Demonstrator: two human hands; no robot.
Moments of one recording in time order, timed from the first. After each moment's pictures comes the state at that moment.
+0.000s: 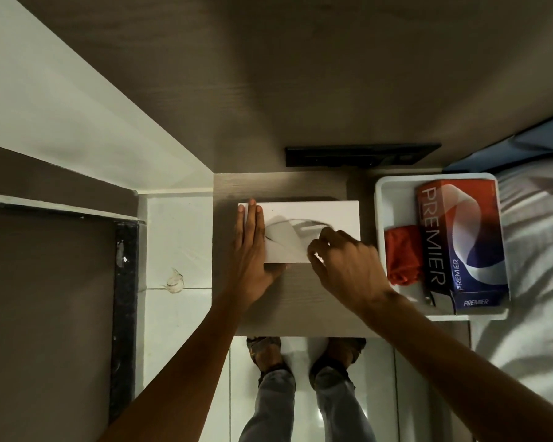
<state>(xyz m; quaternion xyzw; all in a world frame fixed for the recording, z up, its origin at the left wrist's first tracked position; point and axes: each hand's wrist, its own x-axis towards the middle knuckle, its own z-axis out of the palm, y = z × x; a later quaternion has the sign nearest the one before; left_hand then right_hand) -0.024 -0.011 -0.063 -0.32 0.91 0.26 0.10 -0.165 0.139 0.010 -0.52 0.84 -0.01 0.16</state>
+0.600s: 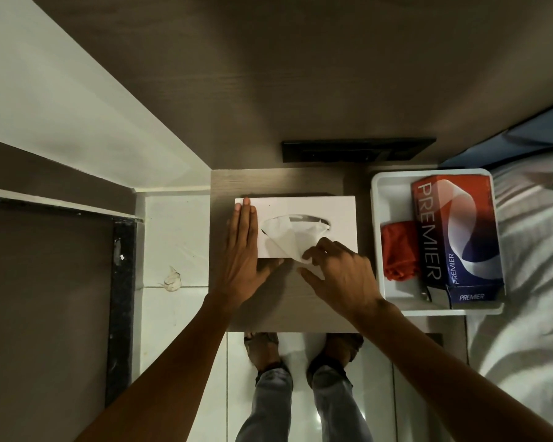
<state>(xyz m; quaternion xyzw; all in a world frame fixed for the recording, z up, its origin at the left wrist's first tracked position) -0.003 -0.014 -0.092 -0.31 0.93 0.20 0.03 -0.143 0.155 -0.006 -0.47 0.85 -0.06 0.22</state>
